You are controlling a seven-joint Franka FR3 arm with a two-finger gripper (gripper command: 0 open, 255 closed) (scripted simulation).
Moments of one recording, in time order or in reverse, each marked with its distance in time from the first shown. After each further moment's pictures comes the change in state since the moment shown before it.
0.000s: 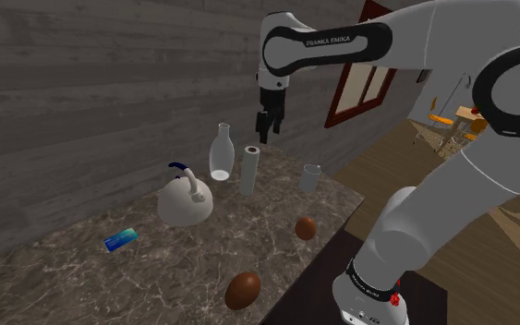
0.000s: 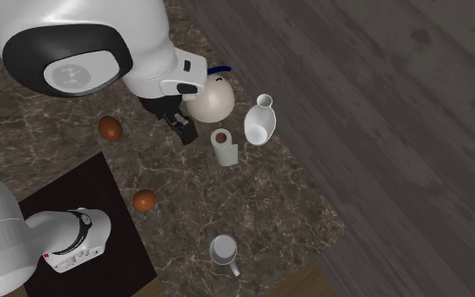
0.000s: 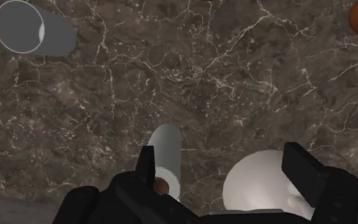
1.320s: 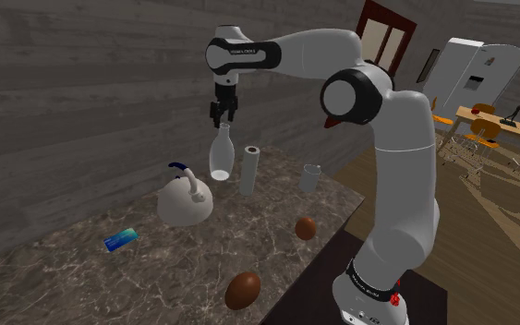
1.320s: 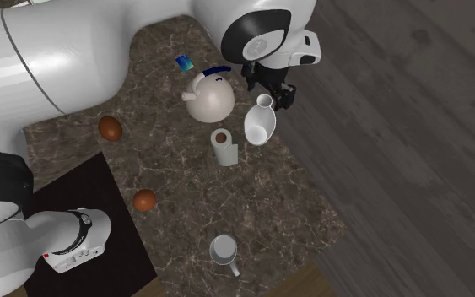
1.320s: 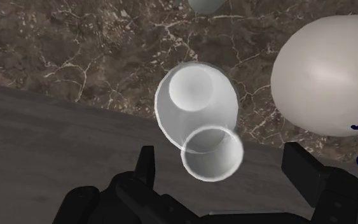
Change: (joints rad) arm -0.044 0.761 -0.027 0.818 0.078 0.021 -0.102
